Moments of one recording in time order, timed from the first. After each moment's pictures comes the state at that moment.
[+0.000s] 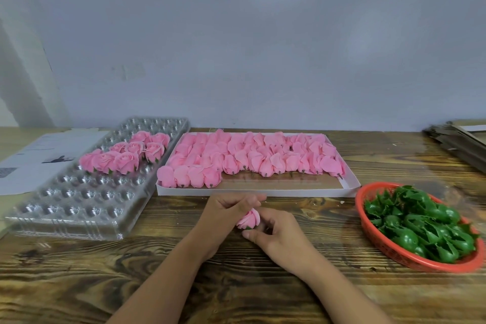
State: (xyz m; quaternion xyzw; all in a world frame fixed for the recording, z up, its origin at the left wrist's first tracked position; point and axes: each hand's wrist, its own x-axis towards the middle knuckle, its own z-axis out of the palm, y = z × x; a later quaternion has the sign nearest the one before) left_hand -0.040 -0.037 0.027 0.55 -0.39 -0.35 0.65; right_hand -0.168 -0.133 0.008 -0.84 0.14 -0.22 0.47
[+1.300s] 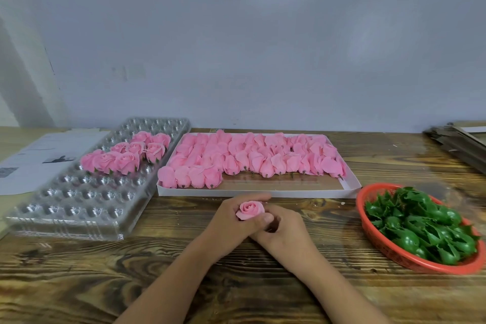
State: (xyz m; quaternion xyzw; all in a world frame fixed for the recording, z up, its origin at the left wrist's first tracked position) left_hand -0.042 -0.041 0.015 0.64 -0.49 -0.26 0.53; right_hand -0.169 -0.132 0.006 -0.83 0.21 -0.27 0.44
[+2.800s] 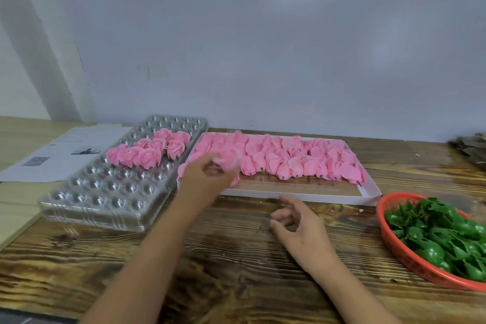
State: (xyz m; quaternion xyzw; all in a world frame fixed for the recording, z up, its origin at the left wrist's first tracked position) left_hand 0.016 -0.015 0.063 0.69 -0.34 -0.12 0.62; right_hand -0.165 -0.138 -0.002 -0.80 0.26 -0.29 0.46
